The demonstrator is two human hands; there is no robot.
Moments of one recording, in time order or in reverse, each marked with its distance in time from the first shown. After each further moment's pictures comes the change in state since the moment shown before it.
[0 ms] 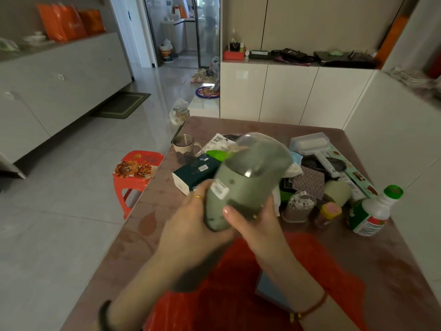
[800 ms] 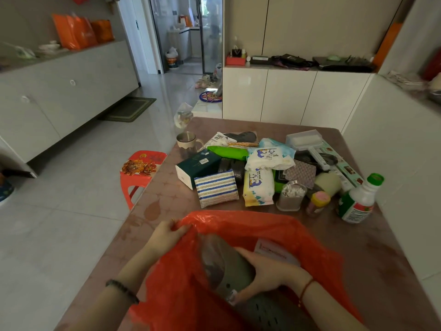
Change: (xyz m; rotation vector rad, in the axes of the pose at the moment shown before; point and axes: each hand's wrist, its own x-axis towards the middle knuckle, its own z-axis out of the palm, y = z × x) left_hand -0.027 -0.098 0.031 -0.133 -0.099 -0.504; right_hand -0.041 0.069 -0.082 -0.934 -0.861 0.468
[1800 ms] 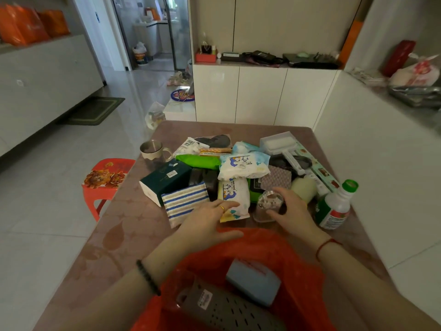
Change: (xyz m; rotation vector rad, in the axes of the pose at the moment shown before) left_hand 0.041 0.127 0.066 0.534 -0.255 0.724; right_hand -0.016 0.053 -0.141 -0.134 1.011 0.096
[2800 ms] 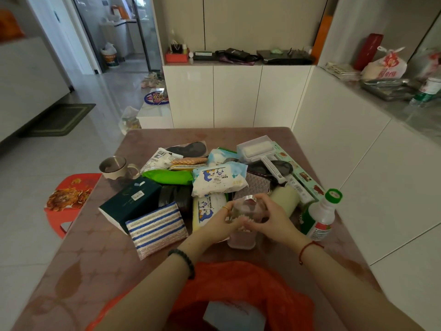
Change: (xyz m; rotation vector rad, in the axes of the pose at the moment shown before) left_hand 0.131 0.009 0.065 -0.858 -0.155 -0.171; right_hand 0.048 0.044 0.006 0.289 -0.093 0.044
